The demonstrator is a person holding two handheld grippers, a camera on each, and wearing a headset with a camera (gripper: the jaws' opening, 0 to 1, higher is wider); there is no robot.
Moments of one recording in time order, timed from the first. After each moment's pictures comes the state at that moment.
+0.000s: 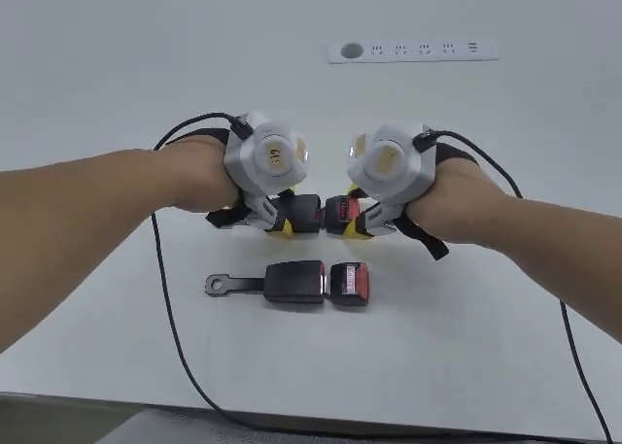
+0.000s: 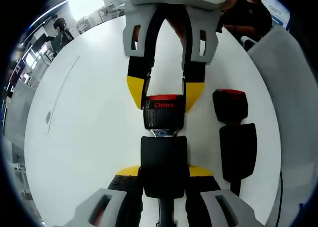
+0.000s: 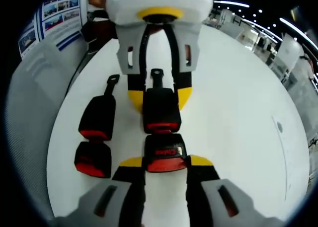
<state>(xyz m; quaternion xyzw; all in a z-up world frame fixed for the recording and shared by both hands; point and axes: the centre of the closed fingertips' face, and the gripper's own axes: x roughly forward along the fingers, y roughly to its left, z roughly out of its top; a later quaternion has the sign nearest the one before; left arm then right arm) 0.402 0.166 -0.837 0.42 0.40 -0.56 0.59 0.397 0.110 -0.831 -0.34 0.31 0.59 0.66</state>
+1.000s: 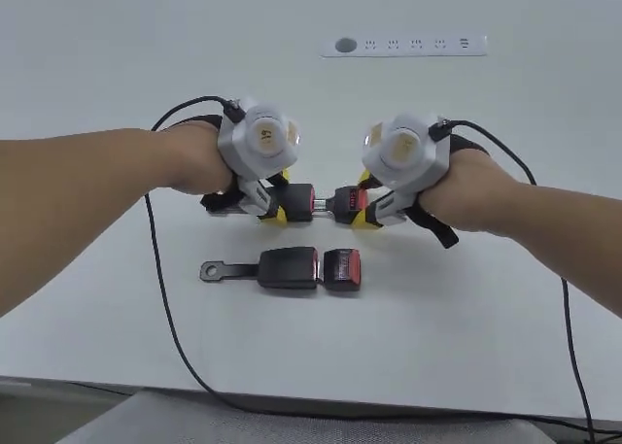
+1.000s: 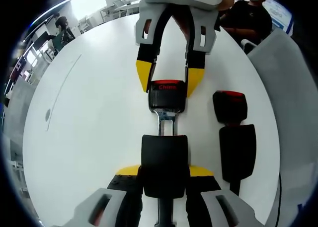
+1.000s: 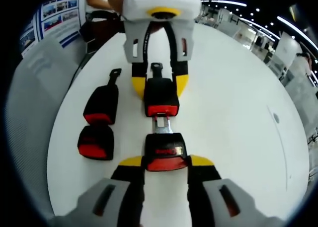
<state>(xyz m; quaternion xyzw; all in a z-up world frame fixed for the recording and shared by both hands) 0.401 0.168 -0.838 0.40 0.40 -0.57 0.59 0.399 0.083 -0.834 -0.34 0.32 0.58 0.67</state>
